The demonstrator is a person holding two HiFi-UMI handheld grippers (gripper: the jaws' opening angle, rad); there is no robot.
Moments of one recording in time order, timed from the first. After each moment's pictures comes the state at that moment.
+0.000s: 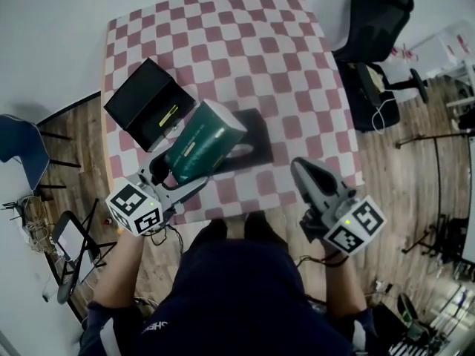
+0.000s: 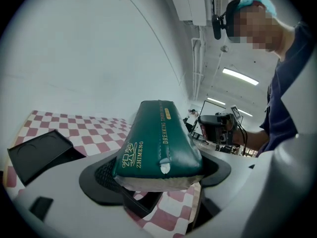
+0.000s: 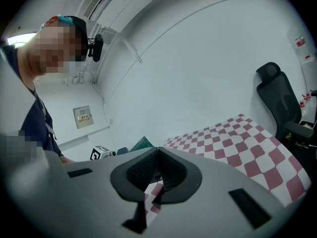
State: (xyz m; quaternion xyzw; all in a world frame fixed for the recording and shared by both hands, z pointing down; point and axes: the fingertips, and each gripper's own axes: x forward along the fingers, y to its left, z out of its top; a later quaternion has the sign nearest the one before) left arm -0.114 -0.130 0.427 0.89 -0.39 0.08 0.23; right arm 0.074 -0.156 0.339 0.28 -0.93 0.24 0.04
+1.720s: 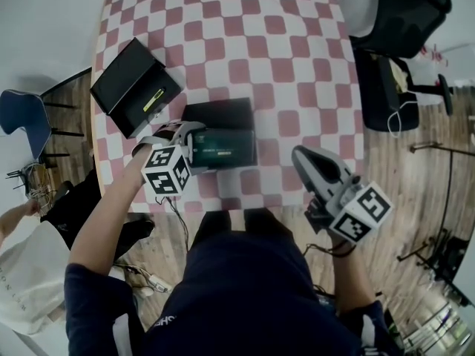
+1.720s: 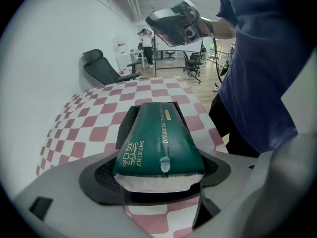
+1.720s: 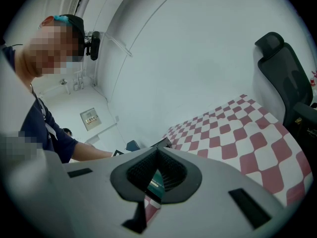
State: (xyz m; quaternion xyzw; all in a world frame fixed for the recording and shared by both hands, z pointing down) left arm -0.041 -0.167 0.595 0.83 -0.13 0.54 0.04; right arm 0.123 -0.231 0.405 0.20 -0.93 0.31 0.07
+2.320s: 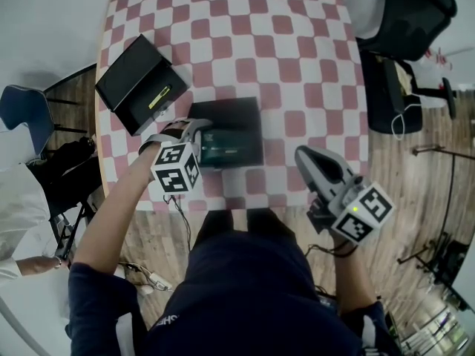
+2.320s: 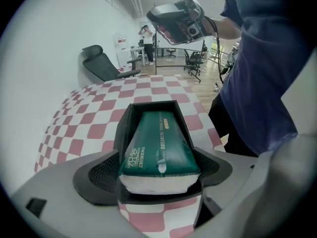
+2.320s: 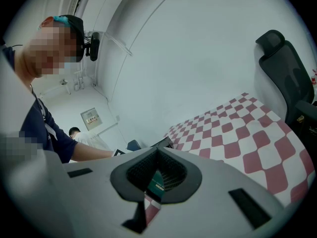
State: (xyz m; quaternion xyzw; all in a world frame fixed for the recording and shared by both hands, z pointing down) left arm -0.039 -0.164 0.600 0.82 -0.13 0.55 0.06; right arm 0.114 -0.228 0.409 0.19 -0.93 0.31 0.07
